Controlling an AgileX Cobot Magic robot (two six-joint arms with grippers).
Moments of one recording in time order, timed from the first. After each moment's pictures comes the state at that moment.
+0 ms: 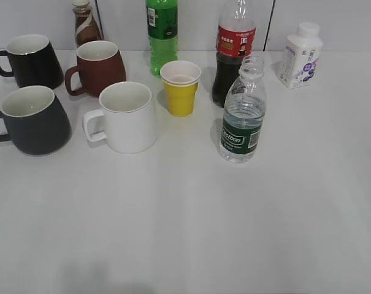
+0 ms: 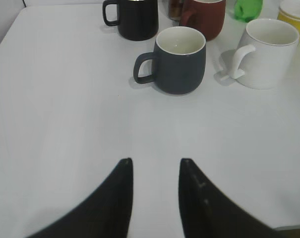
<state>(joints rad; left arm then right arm) -0.04 -0.01 -0.52 -0.04 1.07 0.01 0.10 -0.01 -0.50 -0.08 1.04 0.11</state>
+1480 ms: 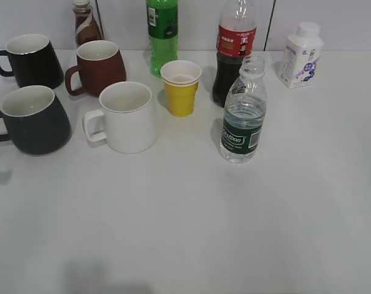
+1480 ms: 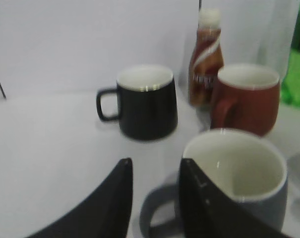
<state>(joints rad) -0.04 1.24 -0.22 0.03 -0.76 0.01 0.10 -0.01 -0.50 -0.08 1.04 0.11</state>
